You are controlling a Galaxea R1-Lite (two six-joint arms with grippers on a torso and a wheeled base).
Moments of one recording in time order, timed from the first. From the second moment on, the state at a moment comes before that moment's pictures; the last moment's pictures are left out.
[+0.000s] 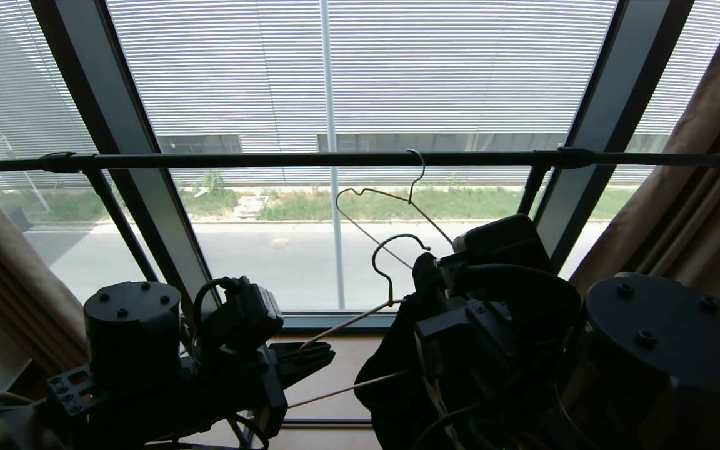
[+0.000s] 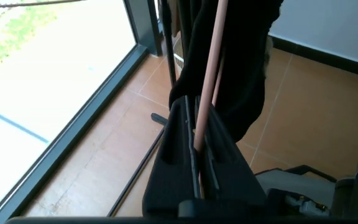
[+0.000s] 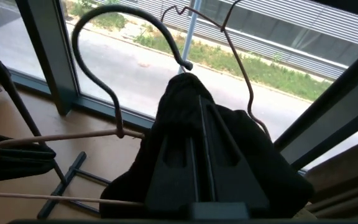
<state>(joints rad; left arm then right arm) -0.57 1.69 -0.37 -1.01 -0.43 0.29 1.11 1.70 -0.73 -0.86 -0.88 -0.08</state>
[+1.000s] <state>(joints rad) -0.58 1.74 -0.20 -1.29 -0.43 0.20 1.10 1.77 -0.80 -0.86 -0.92 -0.08</state>
